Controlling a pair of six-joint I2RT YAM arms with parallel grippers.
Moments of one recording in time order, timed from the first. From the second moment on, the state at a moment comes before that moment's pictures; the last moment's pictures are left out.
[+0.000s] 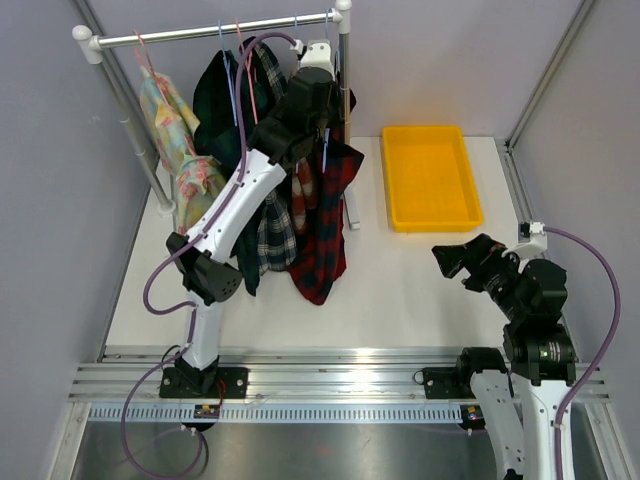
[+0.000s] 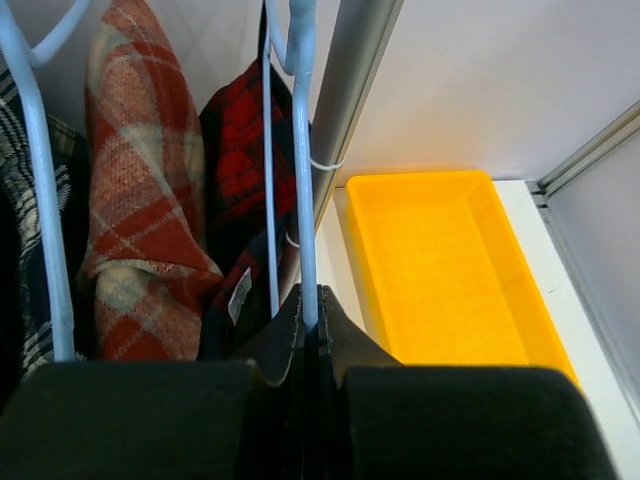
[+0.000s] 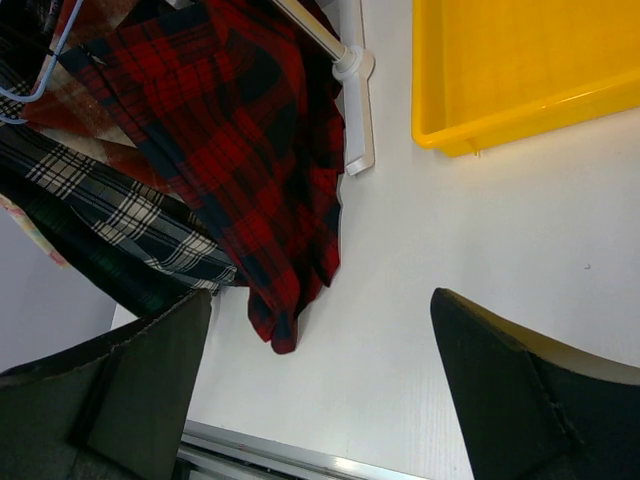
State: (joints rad) left arm -0.64 2.07 2.45 -0.62 -0.36 -0.33; right arm -0.01 0.40 0.80 -0.65 -0.31 0.60
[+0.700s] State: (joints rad) left arm -0.68 1.91 2.45 -0.66 -0.44 -0.33; right arm 0.58 1.26 1.67 -0.68 -0.16 0.40
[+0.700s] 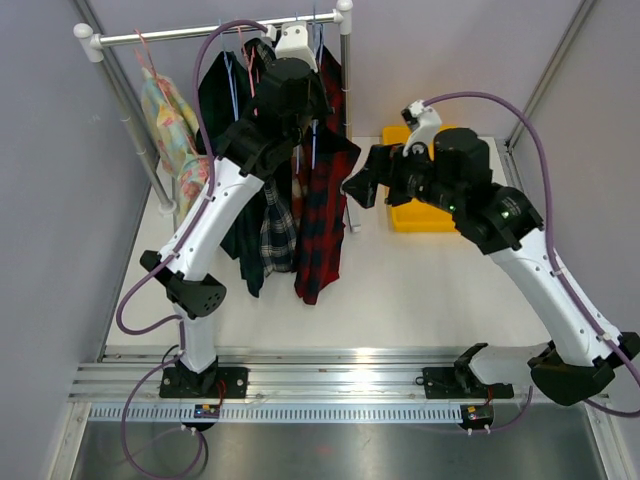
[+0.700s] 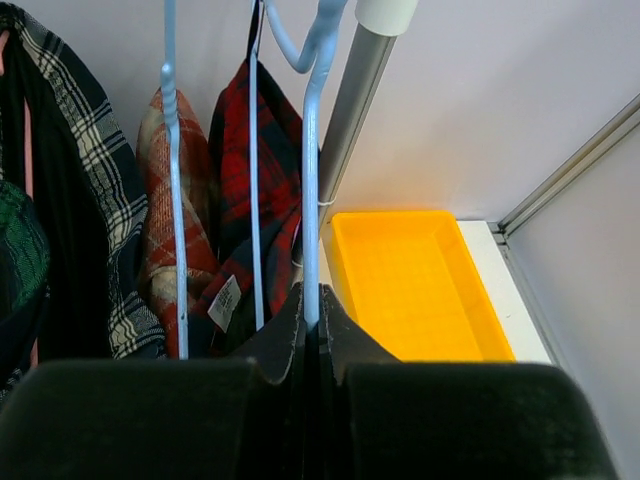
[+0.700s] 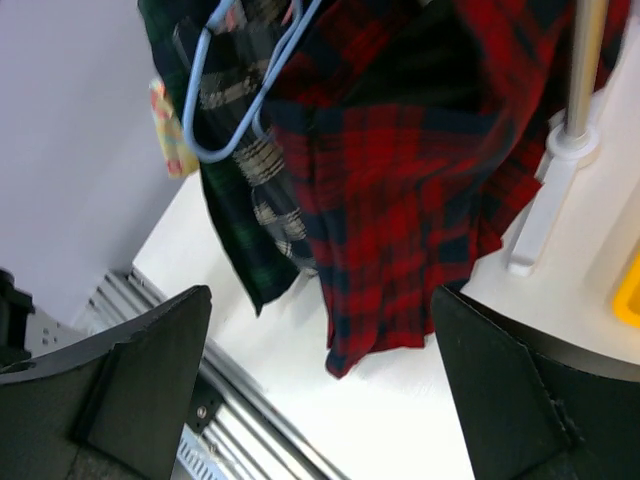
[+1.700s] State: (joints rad) left arm -0.69 1.68 2.19 -0.64 -0.28 -0.58; right arm 0.86 1.44 1.47 -0.30 0.23 0.38
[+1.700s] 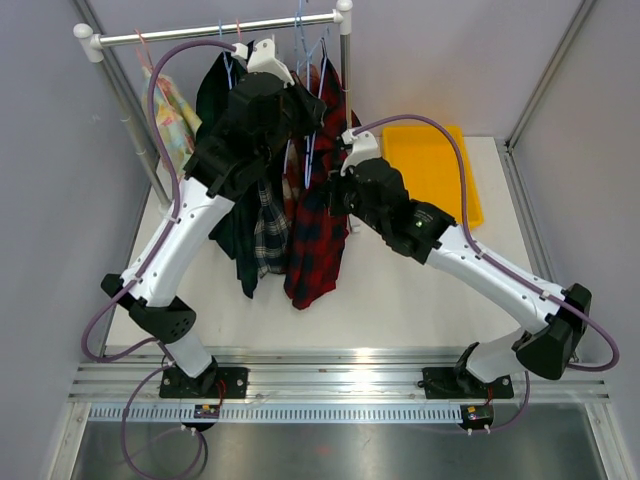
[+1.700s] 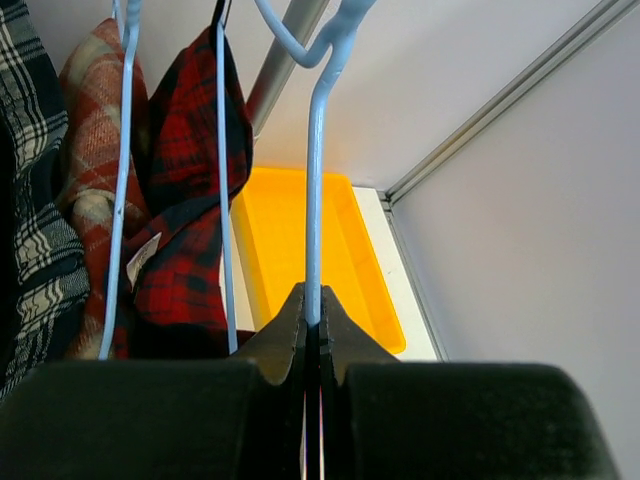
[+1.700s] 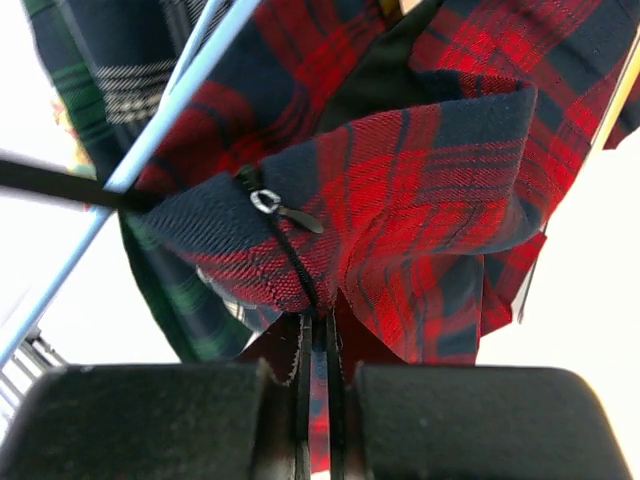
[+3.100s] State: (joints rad) left arm -0.82 1.56 2.23 -0.78 -0.40 -0.58; right arm 1.16 1.25 1.36 -0.63 0.64 0.36
